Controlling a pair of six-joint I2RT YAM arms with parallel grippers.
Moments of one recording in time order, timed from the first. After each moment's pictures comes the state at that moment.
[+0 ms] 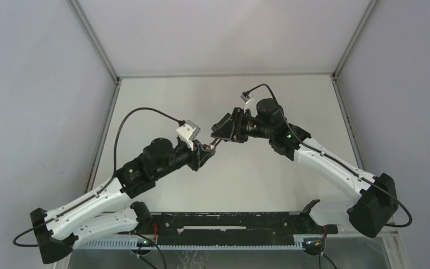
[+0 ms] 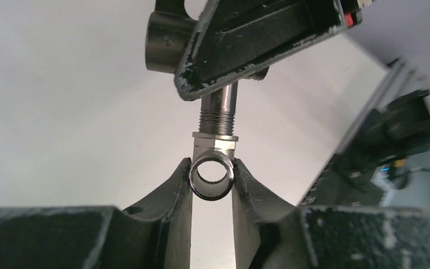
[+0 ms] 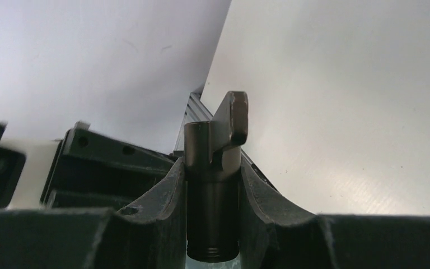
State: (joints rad) left arm -0.91 0.80 0.77 -0.19 0.01 -0.30; right arm 0.70 1.26 1.06 -0.16 -0.47 0.92
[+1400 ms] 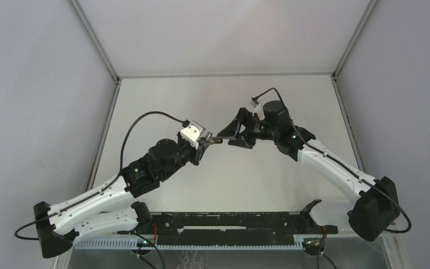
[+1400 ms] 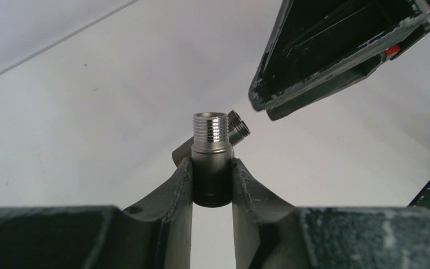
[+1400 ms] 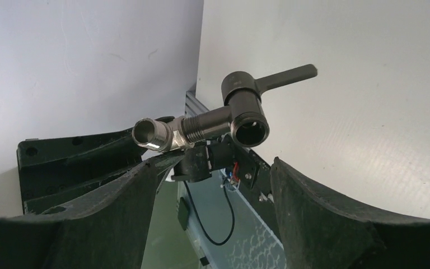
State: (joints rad) left arm -1.00 0.86 0.79 -0.16 -0.31 -0.03; right arm 0.61 1.26 0.99 -0.22 -0.53 1.03
